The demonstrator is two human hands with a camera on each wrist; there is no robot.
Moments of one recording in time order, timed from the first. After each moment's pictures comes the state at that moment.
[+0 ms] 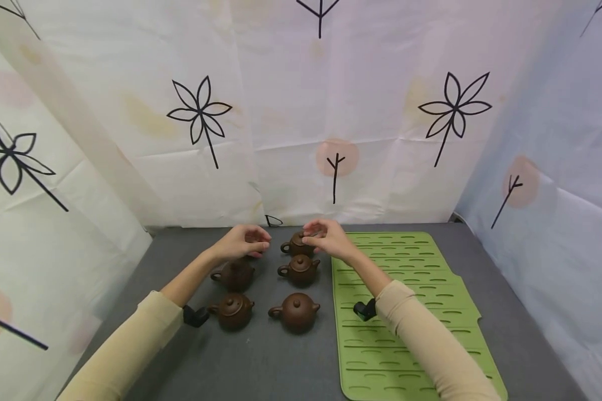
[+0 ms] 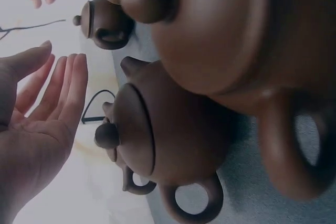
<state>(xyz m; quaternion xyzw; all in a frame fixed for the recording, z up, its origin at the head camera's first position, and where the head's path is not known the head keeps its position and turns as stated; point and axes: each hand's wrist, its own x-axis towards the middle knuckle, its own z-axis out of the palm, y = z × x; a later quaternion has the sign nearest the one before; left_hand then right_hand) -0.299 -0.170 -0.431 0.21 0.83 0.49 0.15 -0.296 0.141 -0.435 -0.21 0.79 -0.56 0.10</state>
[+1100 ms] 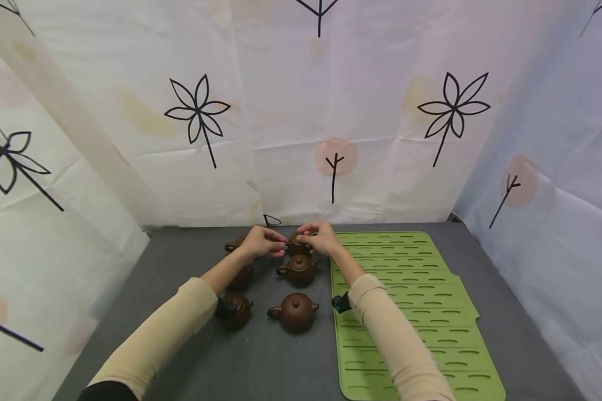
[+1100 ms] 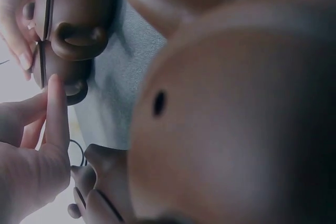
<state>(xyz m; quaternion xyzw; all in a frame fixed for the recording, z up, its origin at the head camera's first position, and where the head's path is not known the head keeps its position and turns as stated) -0.318 -0.110 -0.454 0.03 0.80 0.57 0.15 -0.325 0.115 -0.466 -0.11 0.82 -0.55 0.10</state>
